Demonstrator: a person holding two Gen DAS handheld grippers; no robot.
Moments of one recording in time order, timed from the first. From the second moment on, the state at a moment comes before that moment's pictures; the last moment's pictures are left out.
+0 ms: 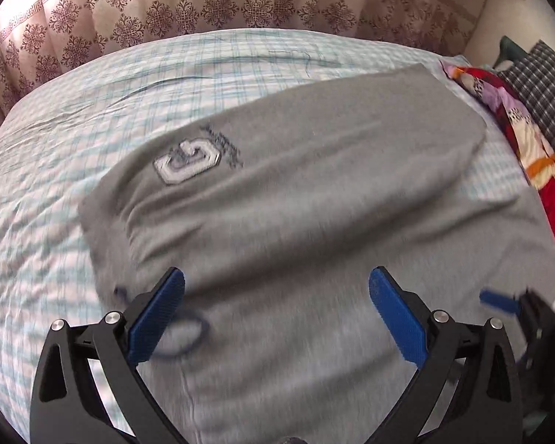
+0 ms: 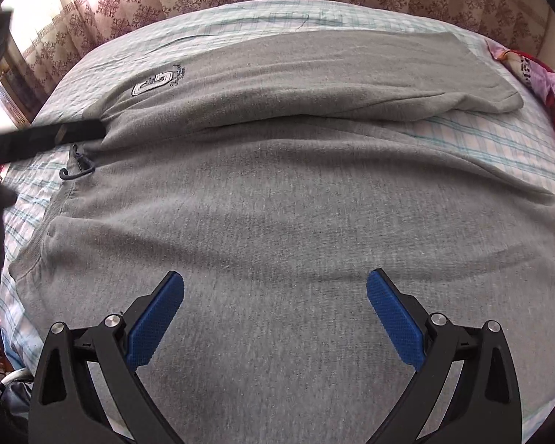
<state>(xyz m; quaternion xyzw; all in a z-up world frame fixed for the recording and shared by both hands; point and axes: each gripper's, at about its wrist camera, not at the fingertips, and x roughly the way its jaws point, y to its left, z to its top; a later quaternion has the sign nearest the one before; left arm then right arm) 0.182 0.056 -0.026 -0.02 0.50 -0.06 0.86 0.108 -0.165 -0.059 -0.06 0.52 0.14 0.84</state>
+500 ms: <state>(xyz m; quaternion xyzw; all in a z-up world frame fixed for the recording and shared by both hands) 0.320 0.033 -0.088 -0.03 0.55 -0.04 0.84 0.113 -0.164 -0.082 -0.05 0.52 0.13 0.84</state>
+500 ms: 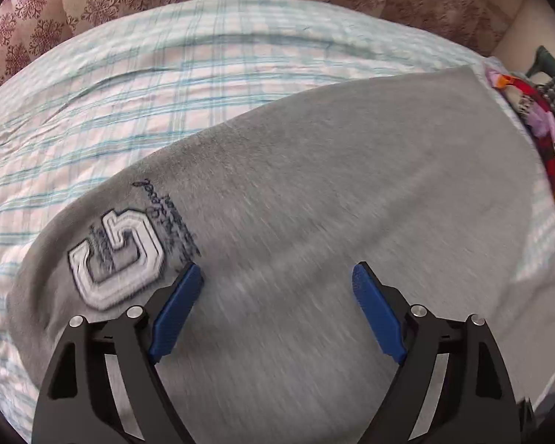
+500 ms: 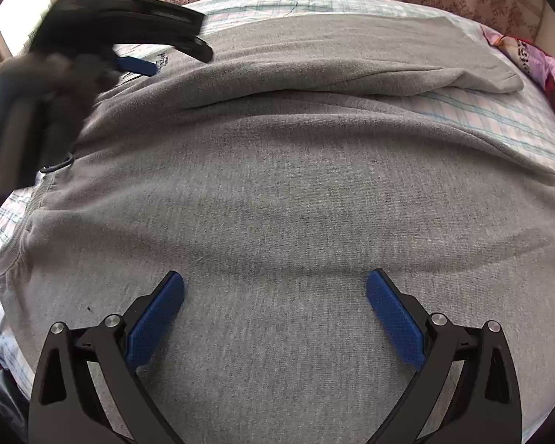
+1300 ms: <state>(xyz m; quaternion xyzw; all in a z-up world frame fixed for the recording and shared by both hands) 0.361 0.067 -0.082 -0.01 0.48 -0.02 0.87 0.257 -0.167 -0.022 -0.05 0.46 0.11 0.88</state>
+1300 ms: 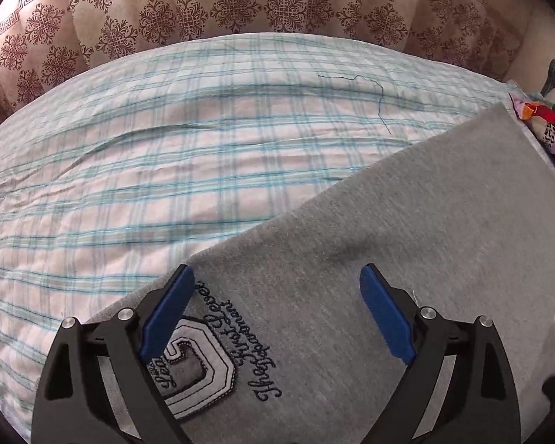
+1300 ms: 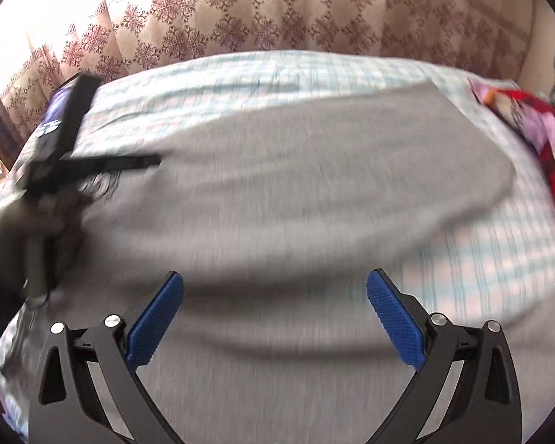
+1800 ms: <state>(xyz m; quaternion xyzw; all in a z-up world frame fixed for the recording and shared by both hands) 0.357 0.090 -0.090 -0.03 0.49 -0.03 0.87 0.365 -0.123 -0.082 -0.09 0.55 0.11 0.83</state>
